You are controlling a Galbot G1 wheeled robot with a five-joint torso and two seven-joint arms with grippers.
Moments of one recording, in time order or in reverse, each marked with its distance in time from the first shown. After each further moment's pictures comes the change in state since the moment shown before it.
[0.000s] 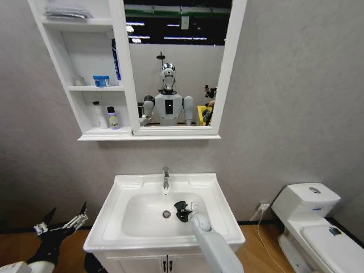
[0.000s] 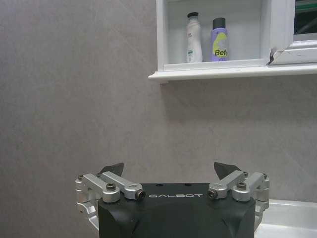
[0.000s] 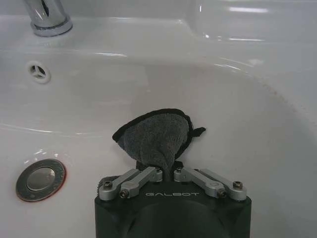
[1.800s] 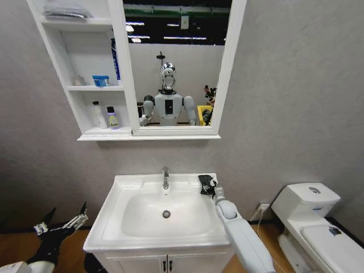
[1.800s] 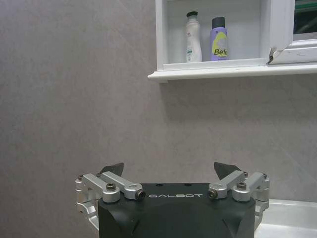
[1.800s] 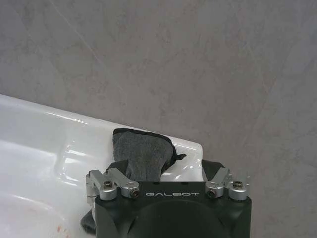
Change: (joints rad) left arm 0.000 0.000 0.000 0.000 0.000 0.000 0.000; right arm -0.012 -0.176 0.153 0.160 -0.236 0.274 -0.061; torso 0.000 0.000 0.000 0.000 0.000
